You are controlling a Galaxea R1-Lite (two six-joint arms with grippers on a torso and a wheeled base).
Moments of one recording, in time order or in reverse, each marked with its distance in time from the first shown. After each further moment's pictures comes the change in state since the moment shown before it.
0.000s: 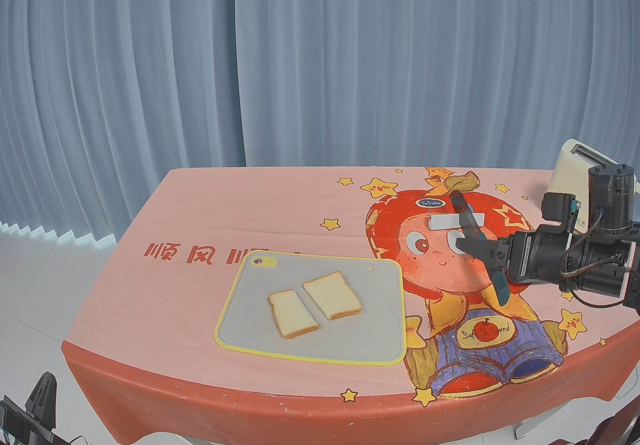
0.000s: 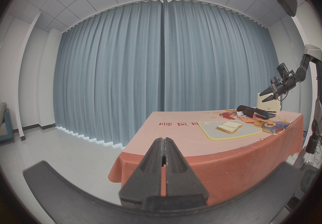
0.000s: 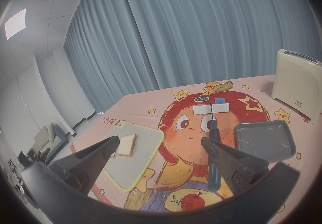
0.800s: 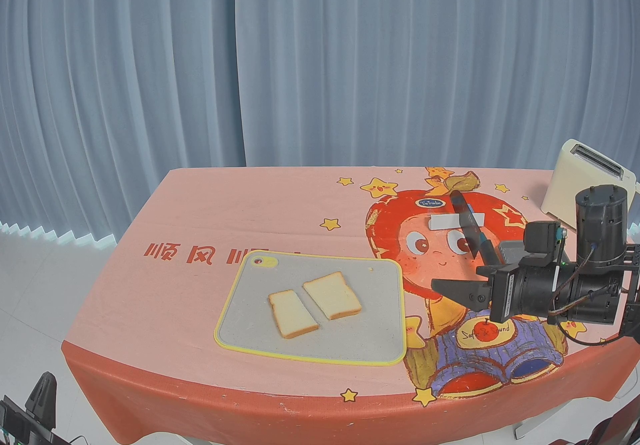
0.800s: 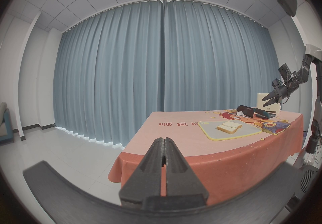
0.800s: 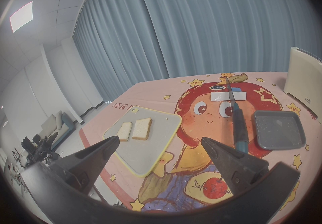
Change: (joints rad) left arm 0.000 0.000 0.000 0.000 0.000 0.000; right arm 0.154 -0.011 0.052 0.010 -0.031 0.003
